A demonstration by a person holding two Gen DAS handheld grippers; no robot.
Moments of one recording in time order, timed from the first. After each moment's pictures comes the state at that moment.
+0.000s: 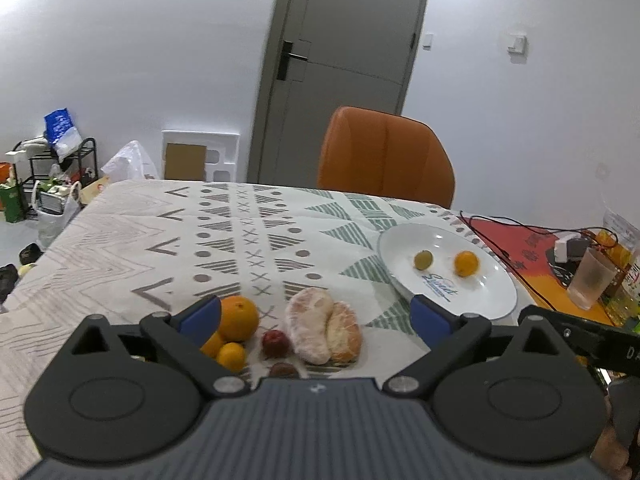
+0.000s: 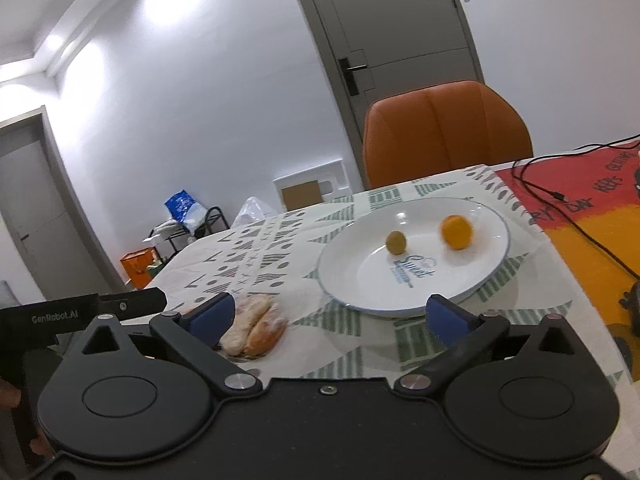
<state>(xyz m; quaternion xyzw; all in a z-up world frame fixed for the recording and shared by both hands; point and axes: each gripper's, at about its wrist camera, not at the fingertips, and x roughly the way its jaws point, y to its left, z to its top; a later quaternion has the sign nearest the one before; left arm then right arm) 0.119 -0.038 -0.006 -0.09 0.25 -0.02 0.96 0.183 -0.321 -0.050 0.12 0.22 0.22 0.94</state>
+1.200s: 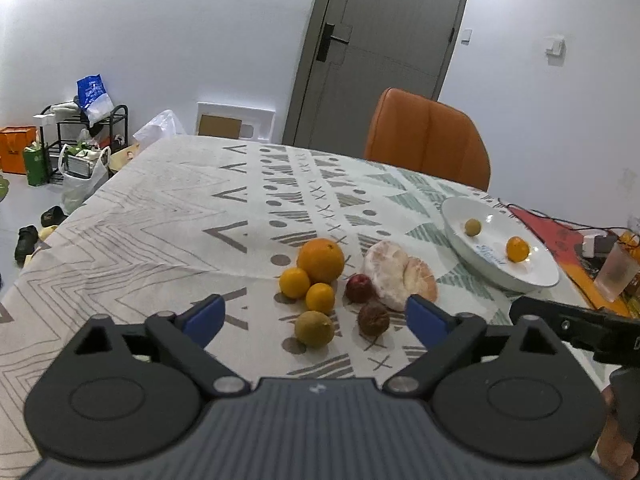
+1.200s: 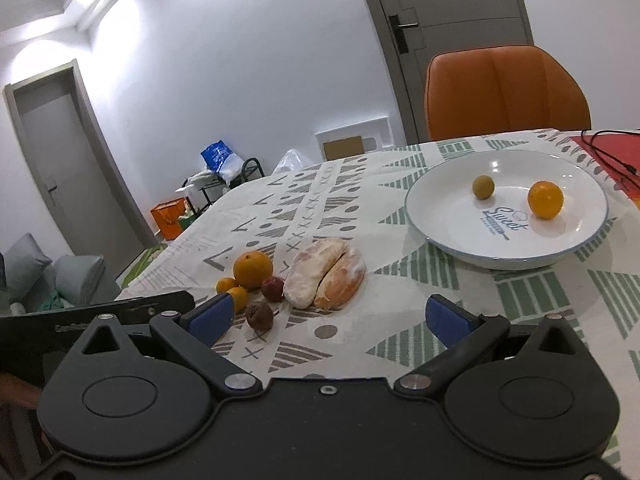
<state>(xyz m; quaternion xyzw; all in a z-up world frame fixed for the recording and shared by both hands) 0.095 0.015 -0.046 -0.12 0.28 0.02 0.95 0.185 -0.251 -0.072 0.08 0.27 0.28 0.92</state>
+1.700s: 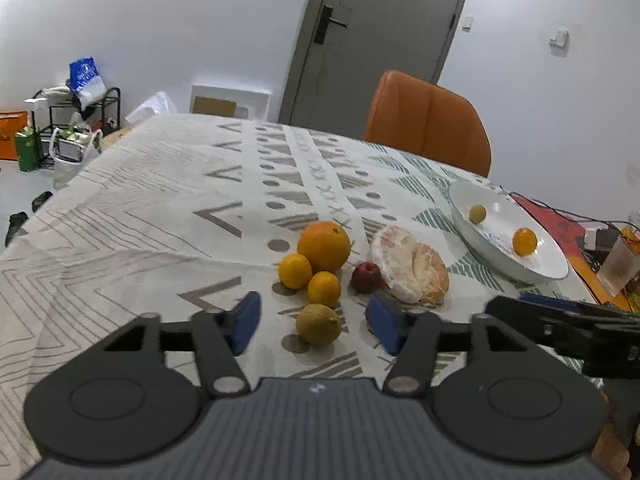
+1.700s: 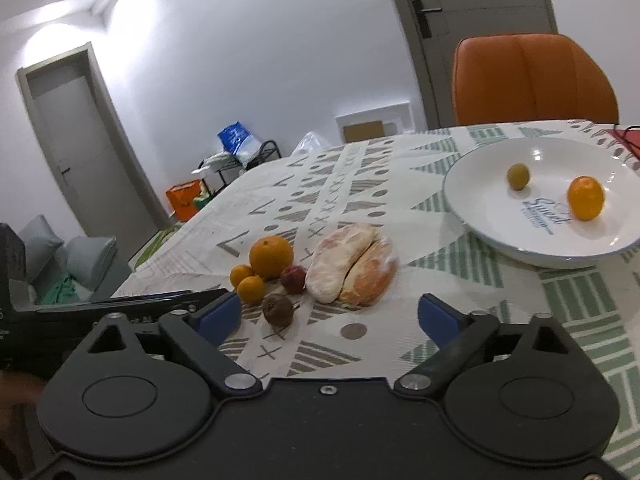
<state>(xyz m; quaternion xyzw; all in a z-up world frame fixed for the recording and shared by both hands) 0.115 0.020 -0.062 -0.13 0.31 0.00 0.94 0.198 -0.225 -0.081 0.06 0.29 0.31 0.90</state>
